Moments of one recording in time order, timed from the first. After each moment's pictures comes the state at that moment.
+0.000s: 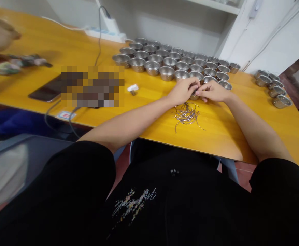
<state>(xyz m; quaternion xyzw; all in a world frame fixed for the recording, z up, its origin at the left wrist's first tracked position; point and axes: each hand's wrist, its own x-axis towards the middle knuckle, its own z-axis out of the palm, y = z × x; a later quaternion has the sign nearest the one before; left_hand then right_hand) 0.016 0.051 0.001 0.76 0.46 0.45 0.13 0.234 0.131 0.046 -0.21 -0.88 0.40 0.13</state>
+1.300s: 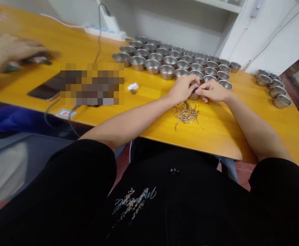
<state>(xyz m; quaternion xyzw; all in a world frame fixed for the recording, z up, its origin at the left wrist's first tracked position) 0.015 0.062 -0.005 0.73 0.47 0.47 0.14 0.233 0.130 0.045 -0.22 -0.88 0.41 0.12</state>
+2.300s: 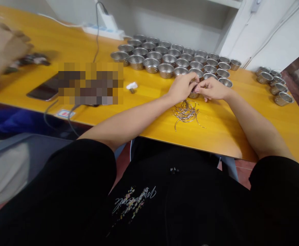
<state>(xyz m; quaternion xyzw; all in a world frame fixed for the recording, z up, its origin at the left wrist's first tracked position) 0.016 0.061 -0.006 0.73 0.51 0.44 0.09 0.233 0.138 0.039 -0.21 -0.88 0.41 0.11</state>
